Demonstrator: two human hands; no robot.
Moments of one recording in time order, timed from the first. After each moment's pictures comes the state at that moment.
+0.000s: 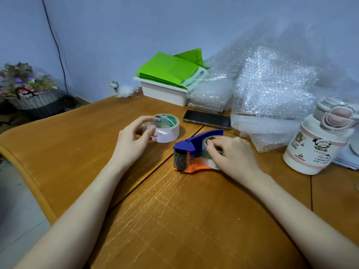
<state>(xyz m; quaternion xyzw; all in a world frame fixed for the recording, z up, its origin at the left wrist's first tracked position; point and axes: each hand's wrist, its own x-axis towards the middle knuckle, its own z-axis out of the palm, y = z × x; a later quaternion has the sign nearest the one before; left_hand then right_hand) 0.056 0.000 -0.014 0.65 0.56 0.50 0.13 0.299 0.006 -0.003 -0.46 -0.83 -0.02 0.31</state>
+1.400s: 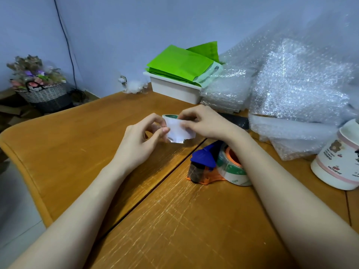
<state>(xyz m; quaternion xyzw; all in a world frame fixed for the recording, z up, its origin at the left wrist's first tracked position) 0.042 0.006 -0.010 0.70 0.52 0.47 0.09 0.215 0.095 0.034 -0.38 -0.89 0.18 0.20</state>
